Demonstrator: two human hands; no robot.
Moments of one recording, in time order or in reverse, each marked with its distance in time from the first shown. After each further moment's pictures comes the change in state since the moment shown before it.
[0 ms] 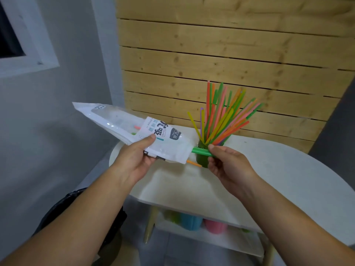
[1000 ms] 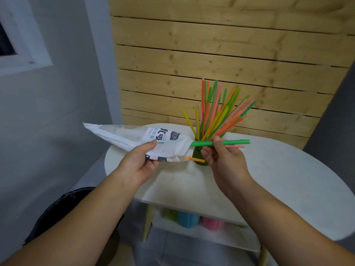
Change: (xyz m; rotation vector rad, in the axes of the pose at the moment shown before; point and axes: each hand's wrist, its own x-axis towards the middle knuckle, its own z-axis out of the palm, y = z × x) left_hand -0.007 -0.016 0.013 -0.151 0.083 -0.195; right_hand -0.001 0.009 0.007 0.115 0.089 -0.233
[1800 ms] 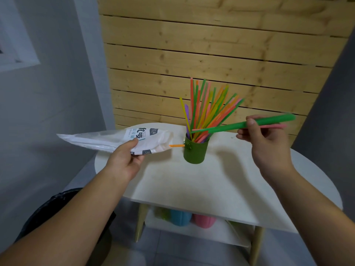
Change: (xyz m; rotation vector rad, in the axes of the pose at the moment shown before) left_hand 0.017 0.003 -0.006 -0.122 0.073 0.085; right_hand 0.015 -0.078 -0.067 -0.520 0.029 -0.535
